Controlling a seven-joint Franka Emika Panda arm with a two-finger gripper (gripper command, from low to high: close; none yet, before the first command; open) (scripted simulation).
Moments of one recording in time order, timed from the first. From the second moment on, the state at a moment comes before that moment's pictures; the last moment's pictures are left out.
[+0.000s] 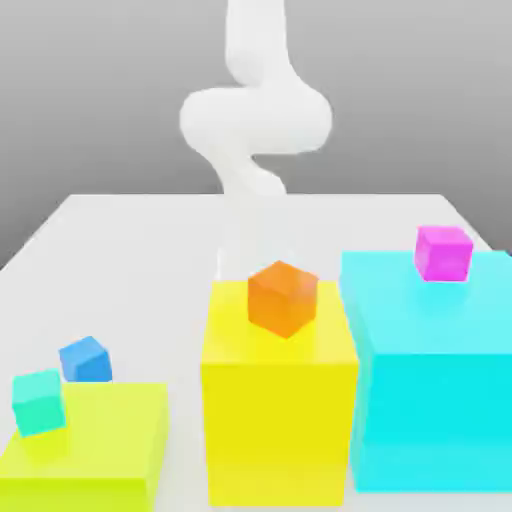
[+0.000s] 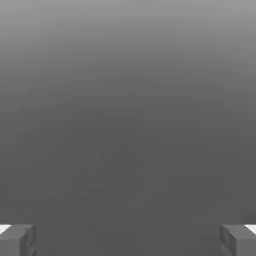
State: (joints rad) arm -0.06 -0.72 -0.01 -2.35 -0.03 2.35 0.83
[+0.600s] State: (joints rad) arm -0.40 -0.13 -0.26 -2.73 -0.11 2.74 0.90
